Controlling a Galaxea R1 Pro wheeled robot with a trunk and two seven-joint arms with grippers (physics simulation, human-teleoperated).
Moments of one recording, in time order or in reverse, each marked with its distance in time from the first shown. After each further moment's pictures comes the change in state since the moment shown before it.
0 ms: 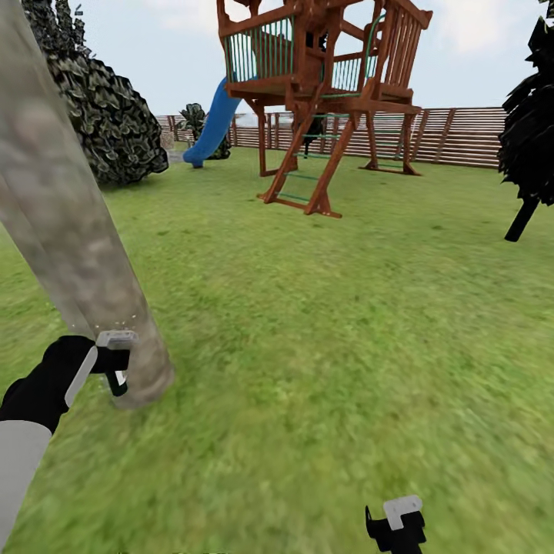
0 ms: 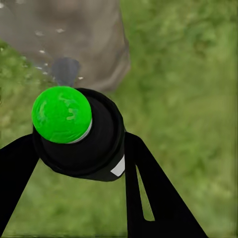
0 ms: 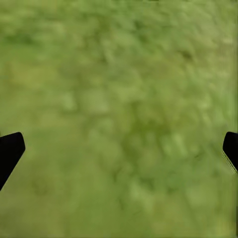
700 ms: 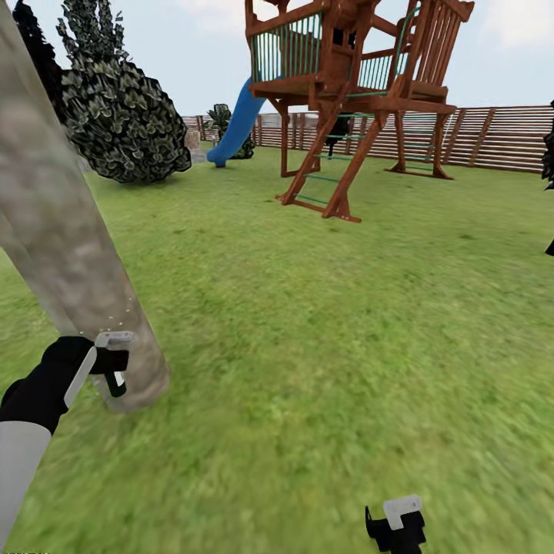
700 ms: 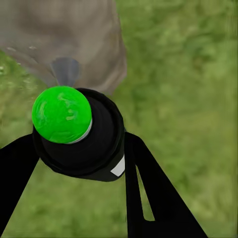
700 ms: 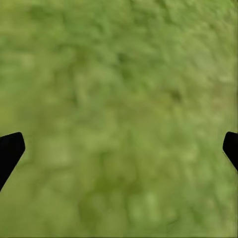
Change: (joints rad) left arm 0.003 0.001 0.006 0.001 -0.004 -0.001 0.003; right arm 0.000 0.000 0.000 0.000 0.002 0.000 0.001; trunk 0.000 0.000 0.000
